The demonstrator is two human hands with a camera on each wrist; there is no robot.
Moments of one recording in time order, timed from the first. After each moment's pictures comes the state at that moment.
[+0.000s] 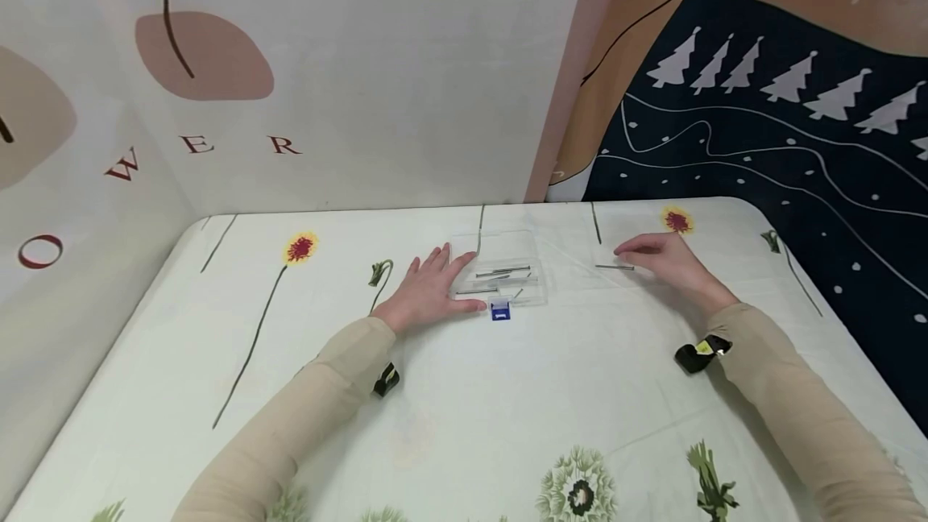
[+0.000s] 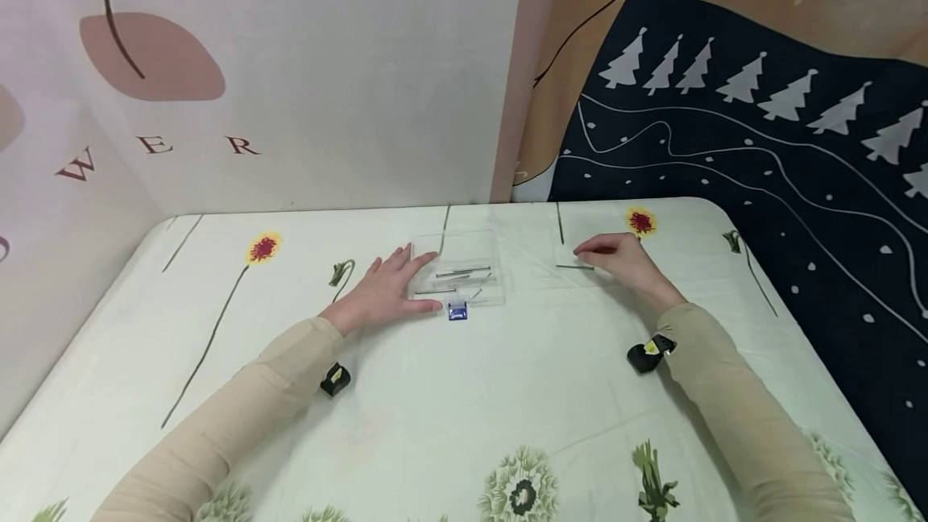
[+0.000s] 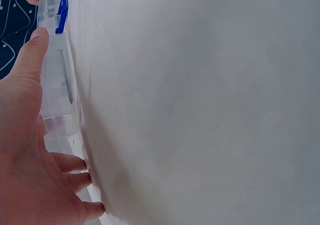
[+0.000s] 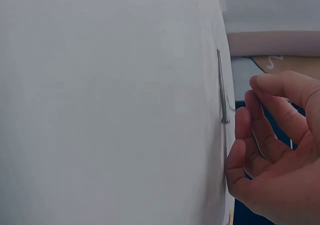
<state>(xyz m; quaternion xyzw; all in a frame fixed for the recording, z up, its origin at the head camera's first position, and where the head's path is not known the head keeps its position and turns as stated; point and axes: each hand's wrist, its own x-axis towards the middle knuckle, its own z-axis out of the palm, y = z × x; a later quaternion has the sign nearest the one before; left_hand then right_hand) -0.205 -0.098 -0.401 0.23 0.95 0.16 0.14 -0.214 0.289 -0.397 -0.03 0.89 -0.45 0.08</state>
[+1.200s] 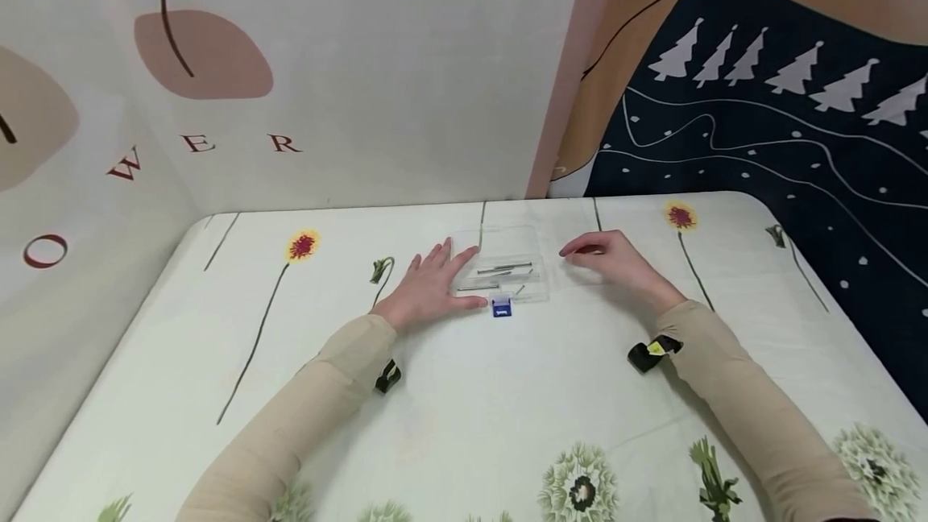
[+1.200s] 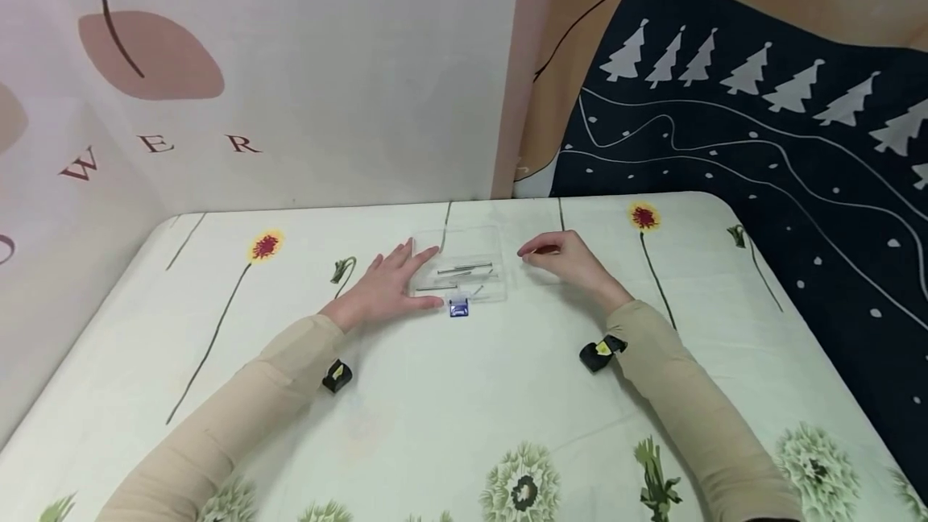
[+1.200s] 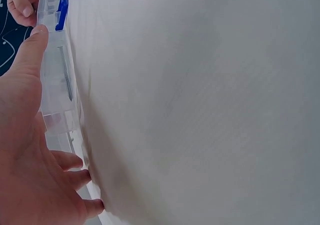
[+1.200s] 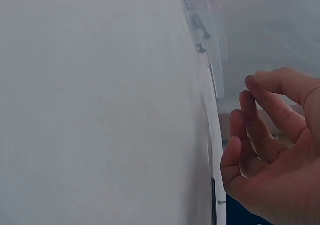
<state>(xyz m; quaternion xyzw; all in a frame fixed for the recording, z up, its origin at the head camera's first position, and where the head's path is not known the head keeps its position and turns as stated) -0.207 -0.099 -0.403 0.23 0.95 0.16 0.14 -0.218 0.218 -0.396 -0.13 0.86 -0.48 0.09</state>
